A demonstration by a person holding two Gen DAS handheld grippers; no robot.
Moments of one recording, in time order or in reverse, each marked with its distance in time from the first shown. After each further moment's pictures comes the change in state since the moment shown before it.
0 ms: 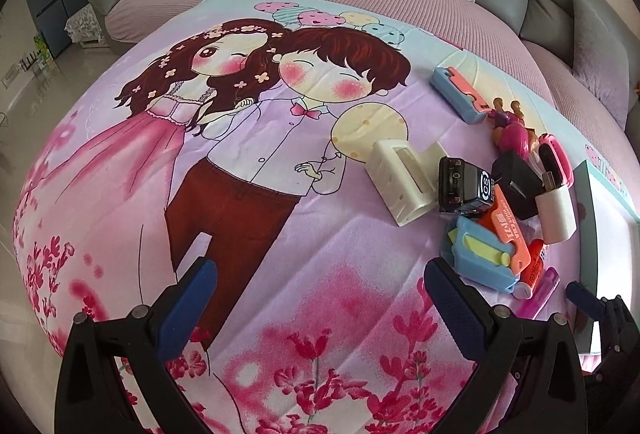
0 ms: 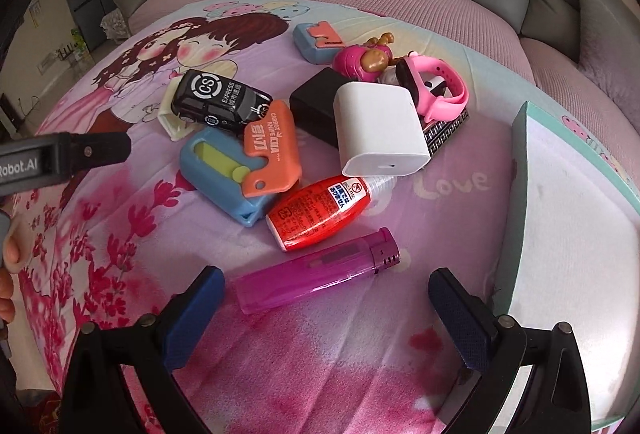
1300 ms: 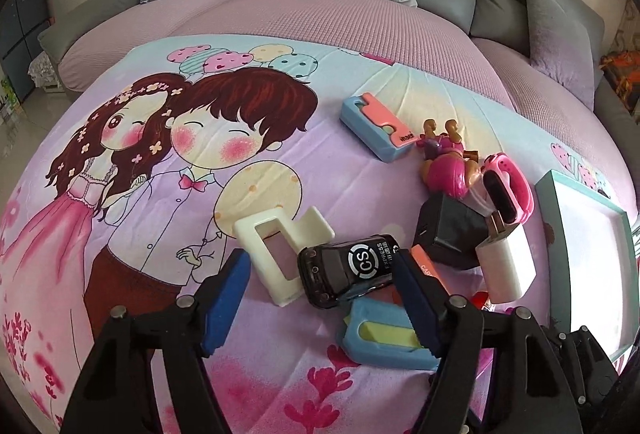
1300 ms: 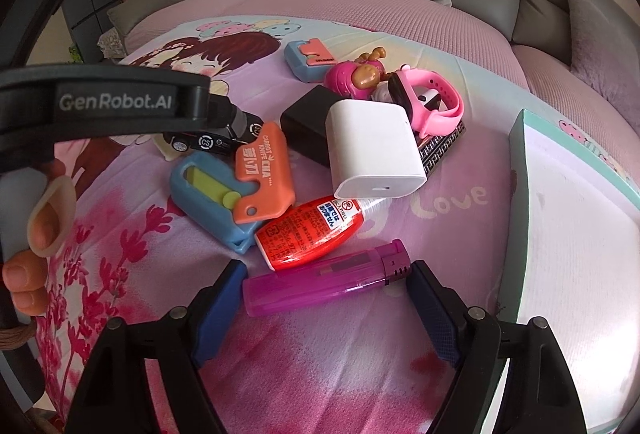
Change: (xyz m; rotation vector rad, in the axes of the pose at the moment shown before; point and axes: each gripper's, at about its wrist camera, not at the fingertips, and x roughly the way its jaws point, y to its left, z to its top) left arm 0.016 -0.072 0.032 0.154 -0.099 -0.084; right arm 0.003 -0.001 0.002 0.036 -0.082 -0.010
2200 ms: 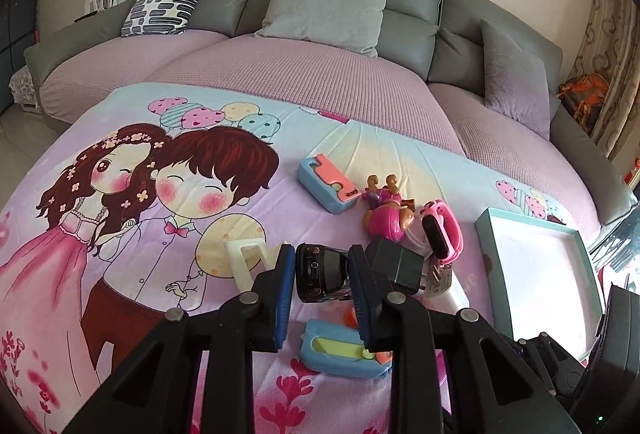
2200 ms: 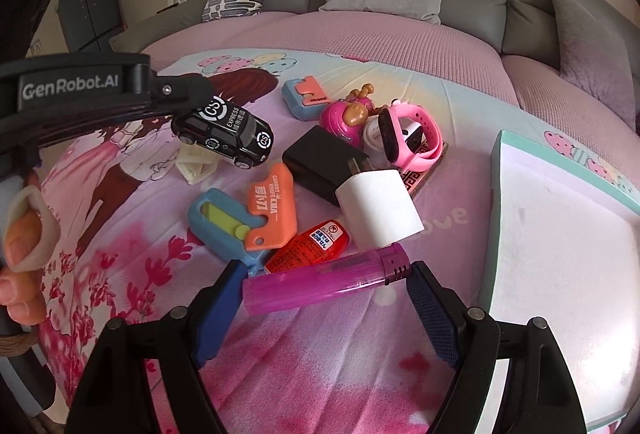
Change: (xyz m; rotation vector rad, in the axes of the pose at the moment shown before) left arm -0.050 0.001 0.006 -0.008 -0.178 -0.159; right arm -0.026 -0.007 0.005 0.050 -0.099 0.021
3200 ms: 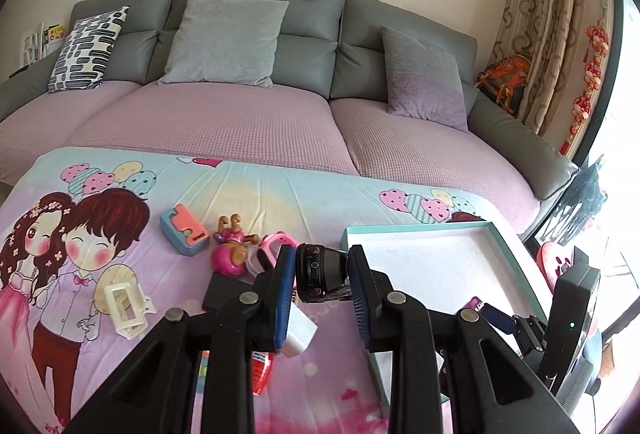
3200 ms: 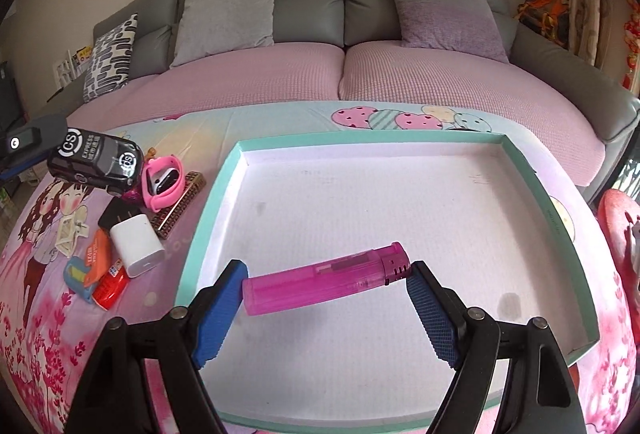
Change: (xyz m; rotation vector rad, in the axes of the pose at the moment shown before) left arm -0.029 -0.120 0.005 0.174 -0.076 -0.239; right arm -0.070 -0.155 -0.036 0.346 -0.091 -0.314
